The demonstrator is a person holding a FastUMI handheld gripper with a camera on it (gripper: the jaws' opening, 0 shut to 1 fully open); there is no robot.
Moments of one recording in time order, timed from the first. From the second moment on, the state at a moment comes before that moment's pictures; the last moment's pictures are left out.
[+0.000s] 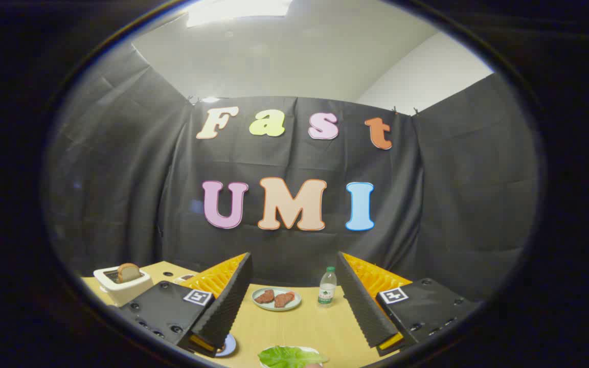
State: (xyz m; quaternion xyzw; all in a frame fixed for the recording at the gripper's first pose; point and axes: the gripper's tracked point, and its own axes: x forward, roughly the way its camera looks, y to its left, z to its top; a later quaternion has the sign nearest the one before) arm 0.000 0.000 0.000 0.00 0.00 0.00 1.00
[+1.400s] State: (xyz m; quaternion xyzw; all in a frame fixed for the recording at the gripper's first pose) arm 0.027 -0.010 -0.007 -0.01 0.01 0.09 1.00
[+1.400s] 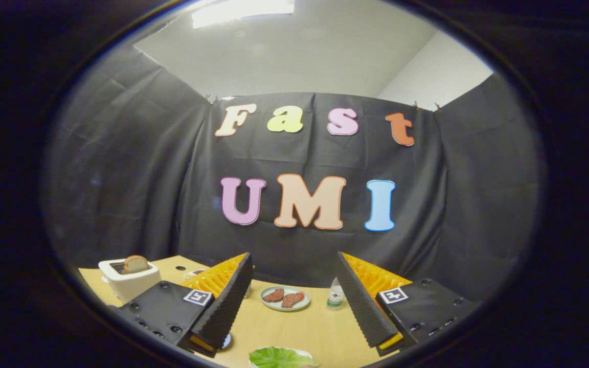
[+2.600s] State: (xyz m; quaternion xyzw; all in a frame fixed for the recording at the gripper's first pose) arm 0.055 -0.012 -0.150 -0.12 0.17 0.29 0.94
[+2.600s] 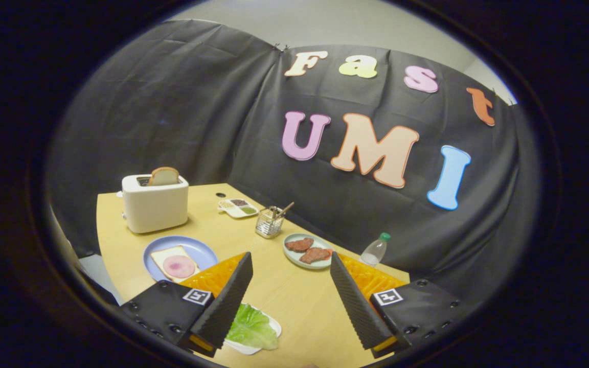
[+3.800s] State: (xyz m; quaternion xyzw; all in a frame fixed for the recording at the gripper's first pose) arm 0.004 0.024 -0.325 -0.18 0.33 0.41 0.83
